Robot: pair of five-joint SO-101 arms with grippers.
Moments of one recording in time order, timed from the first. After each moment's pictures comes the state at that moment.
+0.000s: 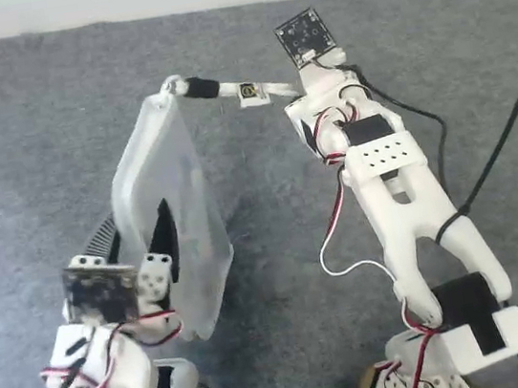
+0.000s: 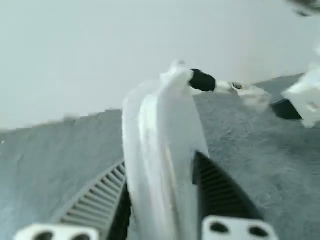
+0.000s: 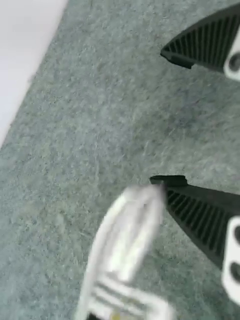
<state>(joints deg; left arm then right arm) -4.1 -103.4 65.5 66.3 -2.4 -16.4 -3.8 20.5 31.7 12.1</state>
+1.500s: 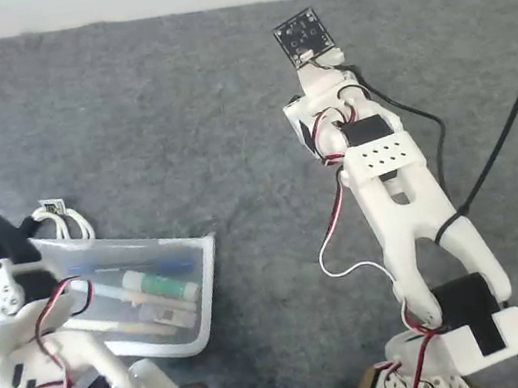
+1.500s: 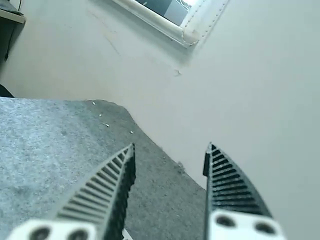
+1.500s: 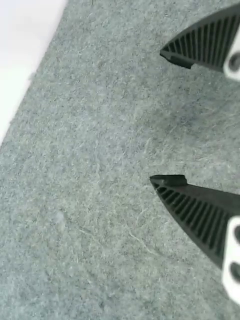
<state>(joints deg) -45.6 -103.4 77.4 40.2 34.1 -16.7 -3.8 20.5 31.7 12.1</state>
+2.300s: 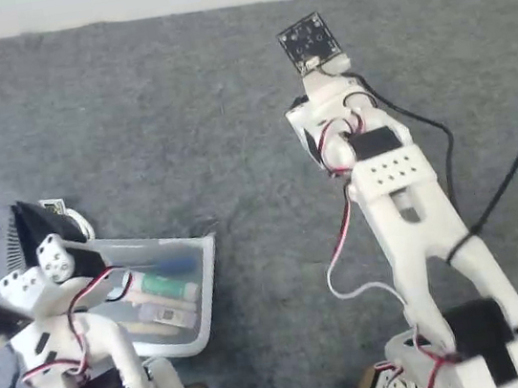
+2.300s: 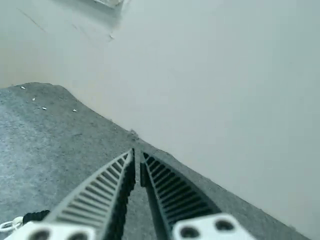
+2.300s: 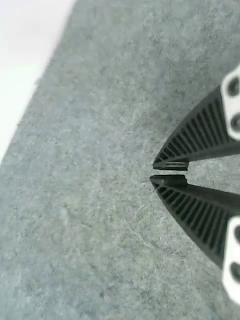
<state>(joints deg) -28.4 -103.4 80.1 40.0 26.3 -16.9 -12.6 26.8 31.7 12.1</state>
